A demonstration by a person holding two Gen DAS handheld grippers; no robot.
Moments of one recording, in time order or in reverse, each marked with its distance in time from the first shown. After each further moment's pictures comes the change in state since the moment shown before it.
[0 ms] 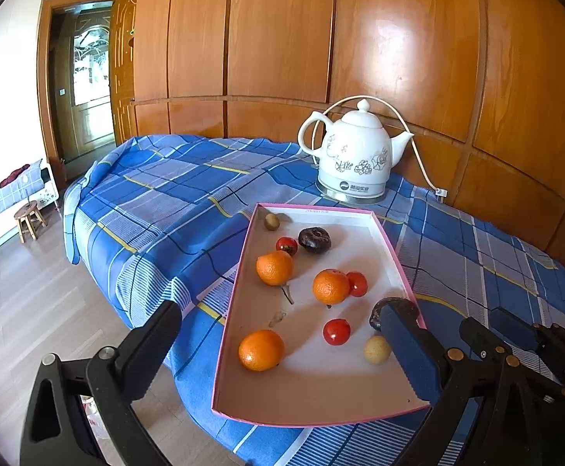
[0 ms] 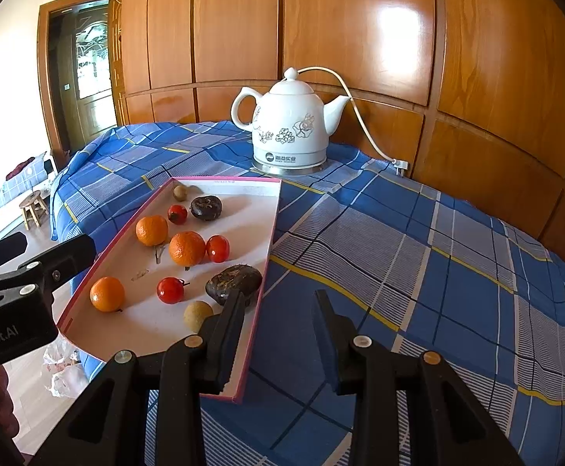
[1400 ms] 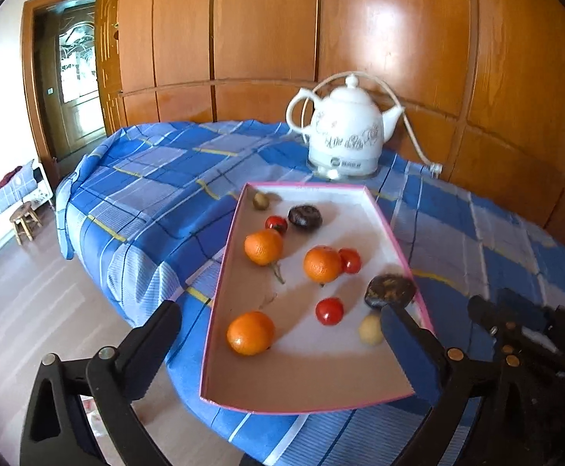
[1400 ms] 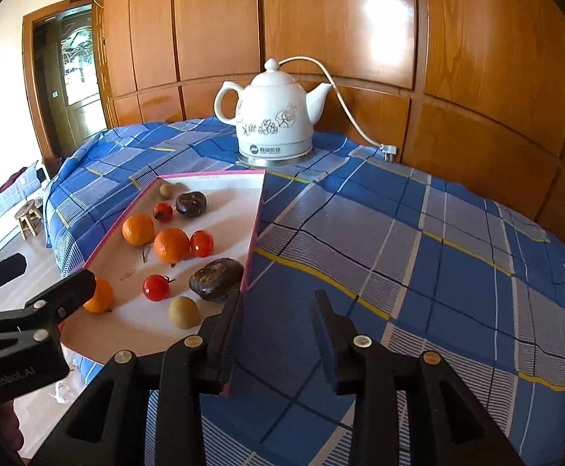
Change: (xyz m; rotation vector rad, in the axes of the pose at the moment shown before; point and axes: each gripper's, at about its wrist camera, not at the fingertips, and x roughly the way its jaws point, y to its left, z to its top) left arm 0.008 -0.008 -0.007 0.031 0.056 -0.019; right arm 0.003 -0.014 -0.003 0.056 0.027 -0.012
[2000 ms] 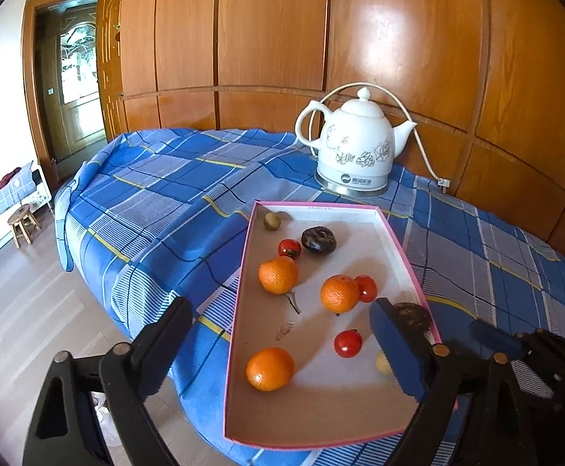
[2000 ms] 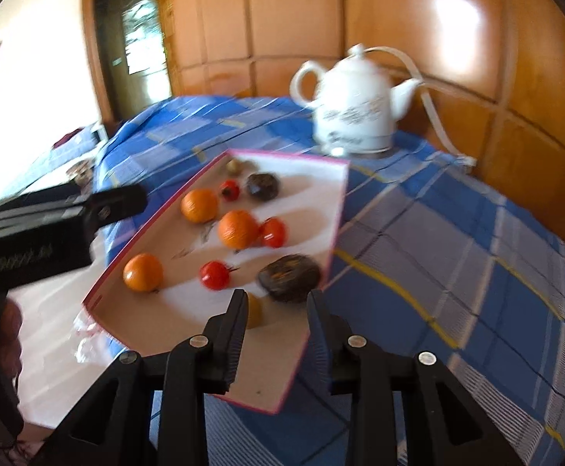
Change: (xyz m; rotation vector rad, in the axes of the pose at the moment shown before) left arm 0.010 0.017 0.023 0.002 -0.006 -0.003; right arm 0.015 0.024 0.006 -0.121 0.029 0.158
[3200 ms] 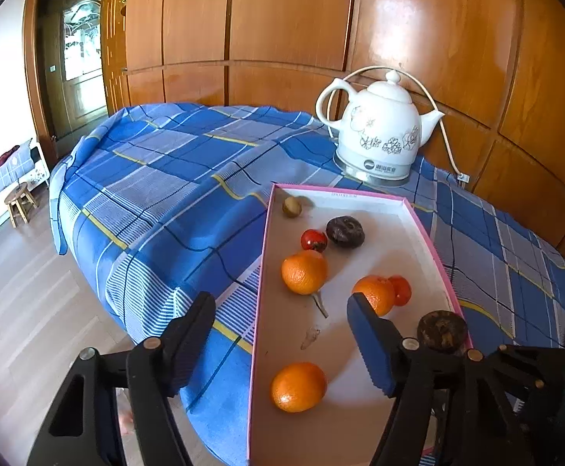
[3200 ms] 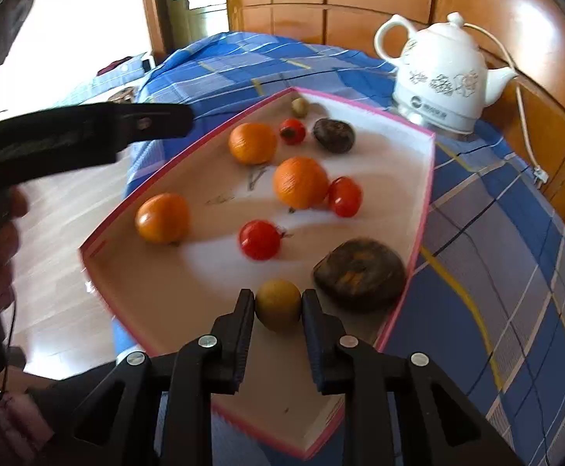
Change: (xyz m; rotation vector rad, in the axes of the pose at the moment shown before) left arm 0.043 0.027 0.008 -0.045 0.082 -0.004; right arm 0.069 0.031 0.002 -0.236 0.208 0.173
